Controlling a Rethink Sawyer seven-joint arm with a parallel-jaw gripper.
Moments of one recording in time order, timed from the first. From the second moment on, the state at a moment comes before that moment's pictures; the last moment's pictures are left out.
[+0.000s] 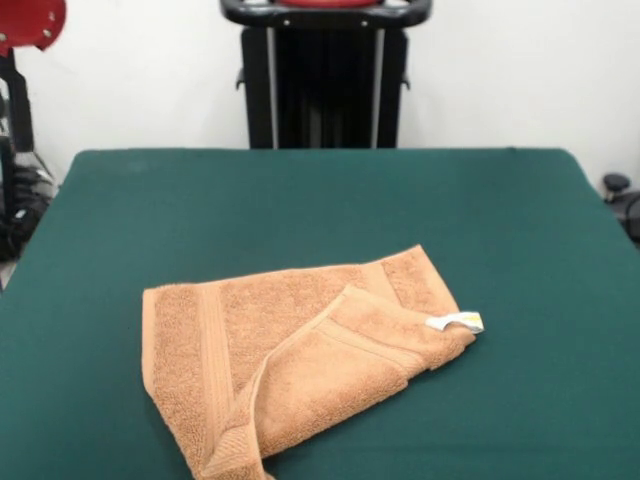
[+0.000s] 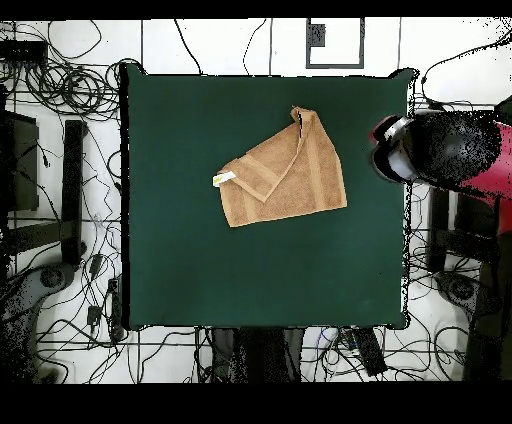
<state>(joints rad) -0.57 -0.72 0.24 1.21 -0.32 0.99 2.29</state>
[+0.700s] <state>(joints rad) -0.54 -0.66 0.26 1.21 -0.32 0.92 2.29</state>
